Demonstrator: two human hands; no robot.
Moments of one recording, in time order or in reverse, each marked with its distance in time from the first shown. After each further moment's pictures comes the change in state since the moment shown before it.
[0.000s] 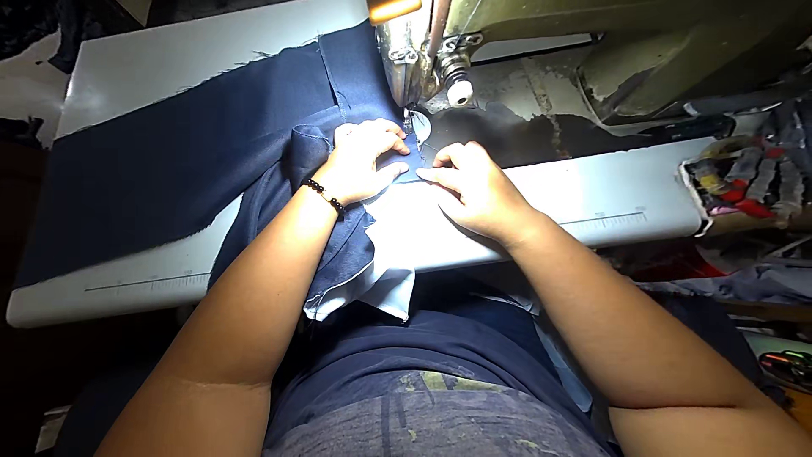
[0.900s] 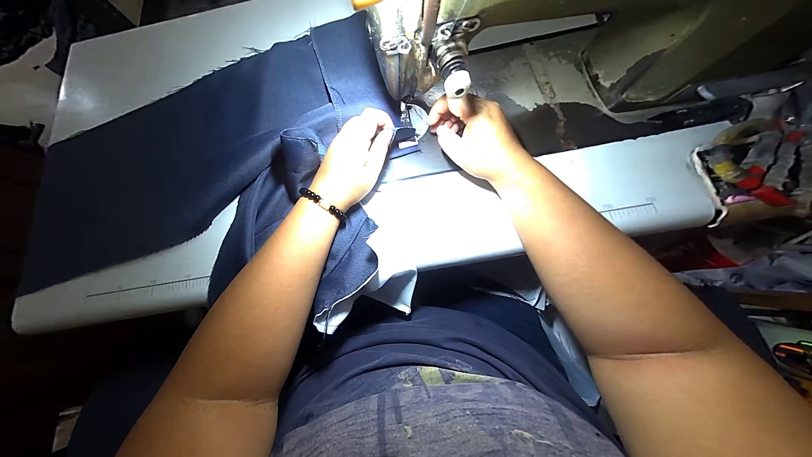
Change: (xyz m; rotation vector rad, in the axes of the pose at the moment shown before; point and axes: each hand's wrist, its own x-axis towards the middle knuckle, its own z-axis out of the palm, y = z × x) left_hand -0.005 0.015 0.002 -0.079 0.212 -0.147; right_hand 0.049 0.035 0.001 0.156 0.194 0.057
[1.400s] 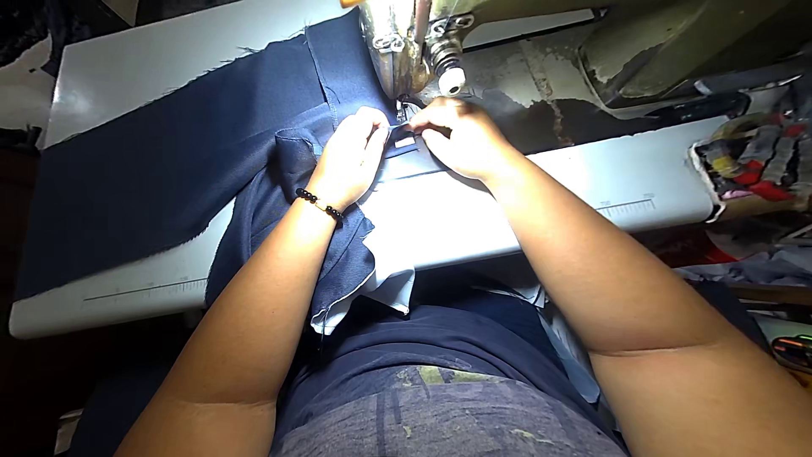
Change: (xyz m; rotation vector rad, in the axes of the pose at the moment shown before) left_hand 0.001 0.001 0.000 0.019 0.000 -0.014; right_hand 0.003 -0.006 0.000 0.057 -0.139 0.002
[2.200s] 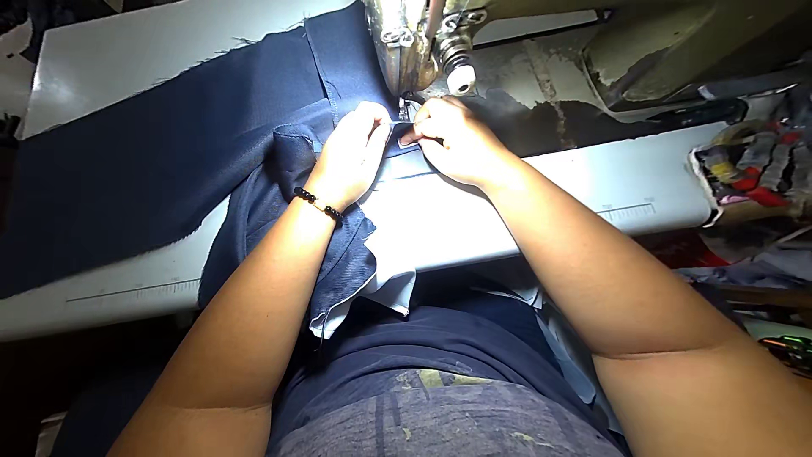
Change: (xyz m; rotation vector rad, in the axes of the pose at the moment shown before) left_hand 0.000 -0.003 0.001 -0.051 0.036 0.051; right_hand 0.004 -0.005 0.003 -0.077 -0.116 -0.064
